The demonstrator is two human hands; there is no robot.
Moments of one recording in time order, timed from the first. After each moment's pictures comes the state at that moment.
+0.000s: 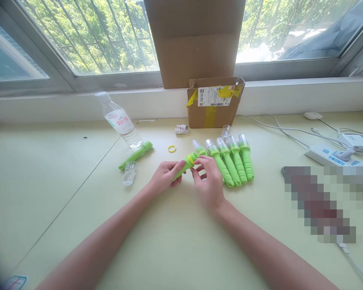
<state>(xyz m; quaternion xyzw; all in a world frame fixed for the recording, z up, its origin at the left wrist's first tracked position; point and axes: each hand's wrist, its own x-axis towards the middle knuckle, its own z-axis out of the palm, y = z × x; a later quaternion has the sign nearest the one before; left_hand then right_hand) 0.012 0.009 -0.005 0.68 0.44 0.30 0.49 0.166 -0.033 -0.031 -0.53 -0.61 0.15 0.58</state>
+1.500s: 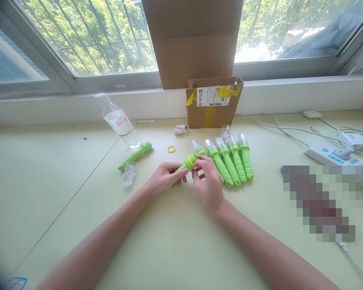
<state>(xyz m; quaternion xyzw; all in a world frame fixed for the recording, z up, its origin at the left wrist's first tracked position) 0.009 0.006 0.007 0.70 0.39 0.26 0.54 0.165 -0.033 -0.030 -0.50 -0.63 0.09 0.59</state>
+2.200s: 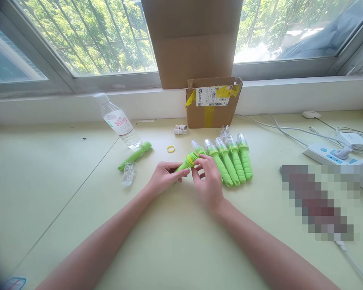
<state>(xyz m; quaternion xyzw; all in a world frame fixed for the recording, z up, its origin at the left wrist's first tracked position) 0.015 0.005 -0.002 0.68 0.41 0.34 0.51 0.167 -0.030 -0.032 -0.52 -0.62 0.08 0.58</state>
